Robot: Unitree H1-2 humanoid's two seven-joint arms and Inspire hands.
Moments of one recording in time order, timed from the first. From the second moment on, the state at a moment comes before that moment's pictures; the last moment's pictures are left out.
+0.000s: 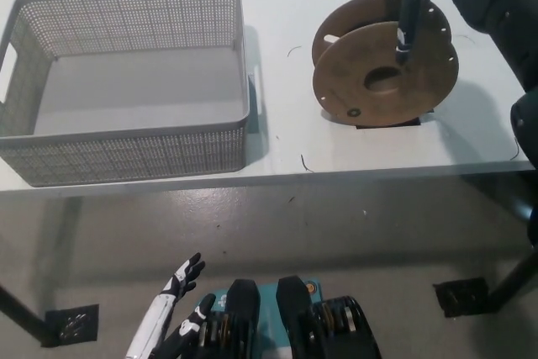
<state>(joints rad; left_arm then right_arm) 0.03 0.15 -0.11 0.24 0.18 -0.38 -0.03 -1.59 -0.22 0.77 1.39 -0.52 0.20 0.84</state>
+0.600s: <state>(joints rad) 0.01 0.15 -0.11 0.24 0.18 -0.37 -0.03 -1.50 -0.22 0.48 1.39 -0.47 0.15 0.50</state>
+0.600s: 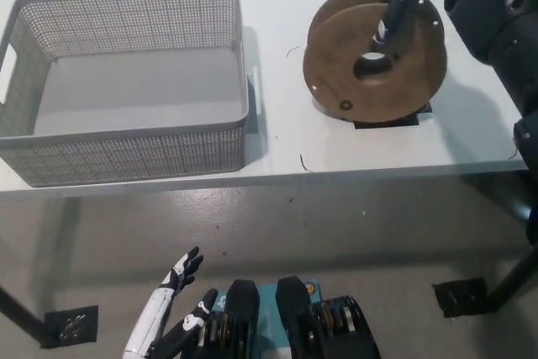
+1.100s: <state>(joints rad) 0.00 0.16 -0.11 0.24 0.17 -0.37 -0.03 -1.33 -0.28 -0.09 1.41 -0.25 0.15 0.25</state>
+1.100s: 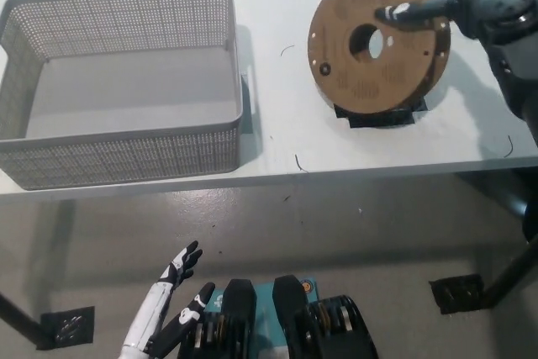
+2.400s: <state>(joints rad) 0.00 0.17 -0.11 0.26 0.17 -0.37 -0.03 -1.25 -0.12 -0.95 1.46 0.30 0.26 0.18</state>
